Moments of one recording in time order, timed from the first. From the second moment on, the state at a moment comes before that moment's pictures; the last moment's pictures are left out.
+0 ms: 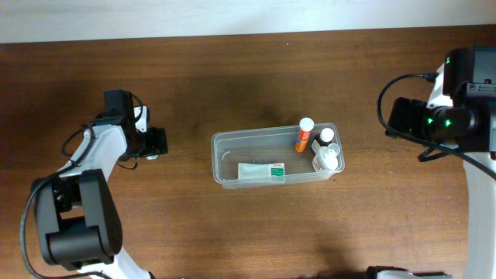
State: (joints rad) left arm 0.11 1.88 1.18 -0.61 0.07 -0.02; right arm -0.11 1.41 1.78 -1.51 0.06 0.22
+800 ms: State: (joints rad) left arm 0.11 1.90 1.18 -0.62 0.07 -0.02; right arm -0.11 1.41 1.78 -1.51 0.06 0.22
